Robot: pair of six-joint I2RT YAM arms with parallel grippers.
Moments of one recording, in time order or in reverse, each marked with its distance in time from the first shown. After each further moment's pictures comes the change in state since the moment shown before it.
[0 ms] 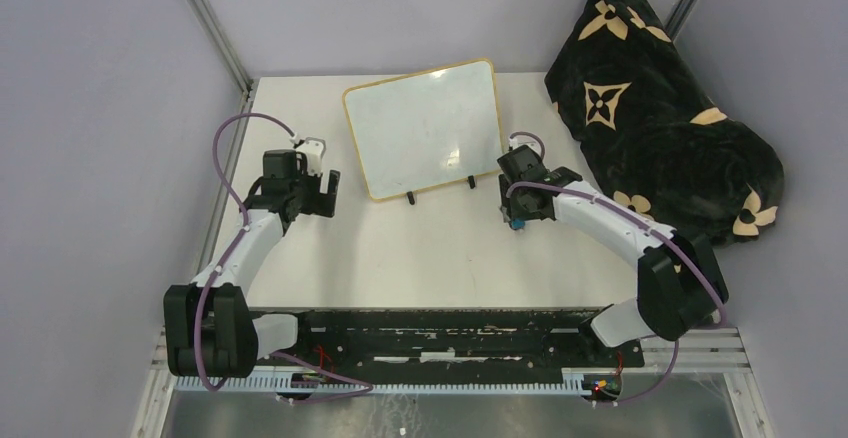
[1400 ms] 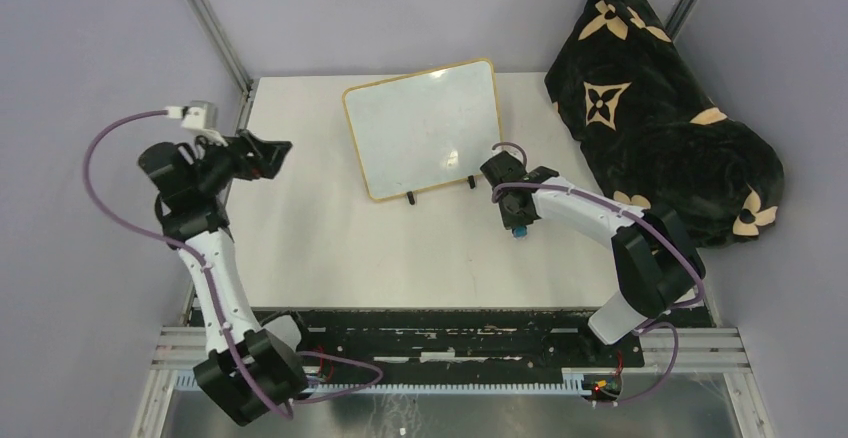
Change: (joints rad) left arm 0.674 -0.240 0.198 0.267 0.956 -0.393; right arm 0.060 0.101 0.022 -0.033 0.011 -0.022
